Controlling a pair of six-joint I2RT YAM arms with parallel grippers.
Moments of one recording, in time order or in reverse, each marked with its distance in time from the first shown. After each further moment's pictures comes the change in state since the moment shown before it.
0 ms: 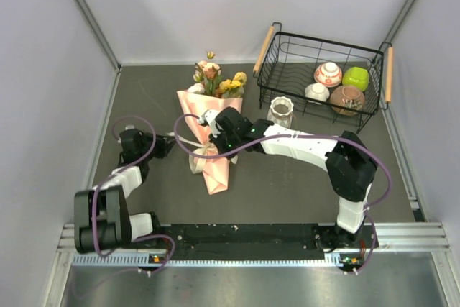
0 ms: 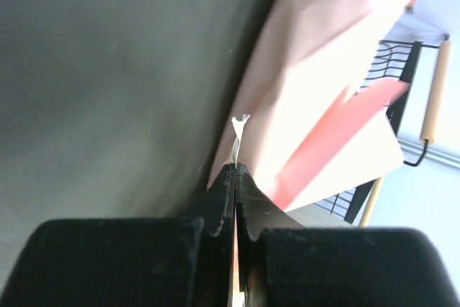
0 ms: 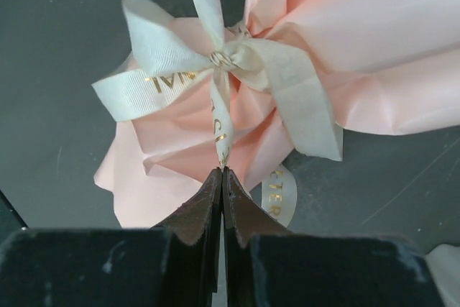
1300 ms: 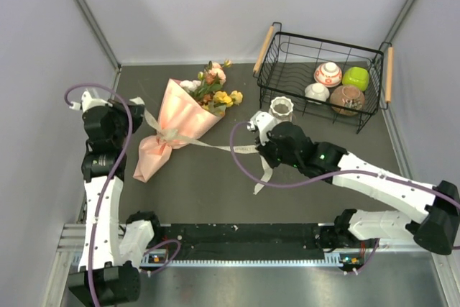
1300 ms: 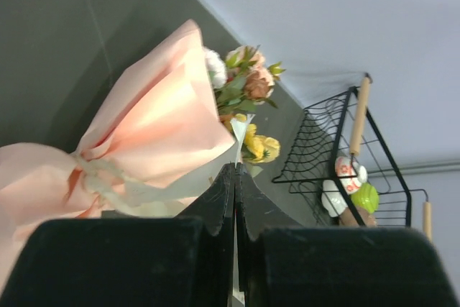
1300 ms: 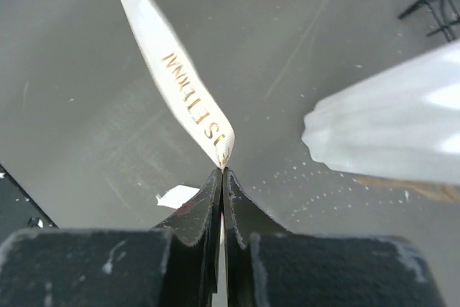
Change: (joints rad) left arm 0.012 -0.474 0.530 -0.690 -0.294 0.429; right arm 0.000 -0.670 -0.439 -0.021 0.240 -0.008
